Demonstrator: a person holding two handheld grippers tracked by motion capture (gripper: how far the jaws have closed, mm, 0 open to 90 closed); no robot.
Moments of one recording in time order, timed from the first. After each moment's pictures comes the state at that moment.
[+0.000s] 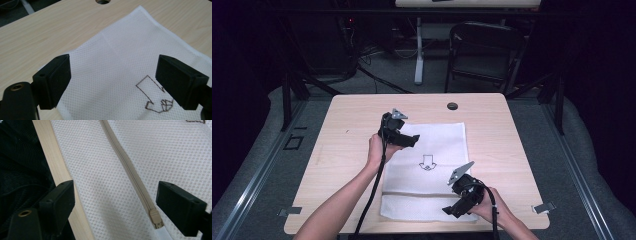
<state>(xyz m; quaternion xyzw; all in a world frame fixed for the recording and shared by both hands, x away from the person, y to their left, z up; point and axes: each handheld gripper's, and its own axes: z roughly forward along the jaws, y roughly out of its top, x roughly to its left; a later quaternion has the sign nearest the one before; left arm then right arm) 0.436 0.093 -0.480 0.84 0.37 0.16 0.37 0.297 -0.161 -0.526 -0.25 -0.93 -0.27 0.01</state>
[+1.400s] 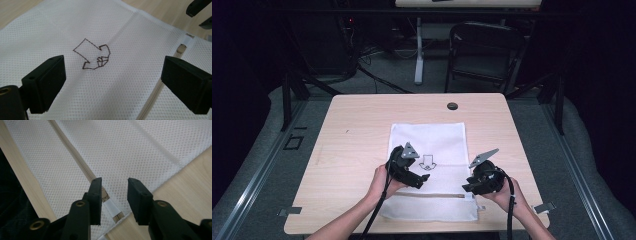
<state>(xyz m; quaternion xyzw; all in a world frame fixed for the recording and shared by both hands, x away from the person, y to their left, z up) 0.346 0.065 -0.509 0.89 0.28 0.11 0.36 0.319 -0.214 -0.509 -0.33 -0.90 -0.26 -0.04</state>
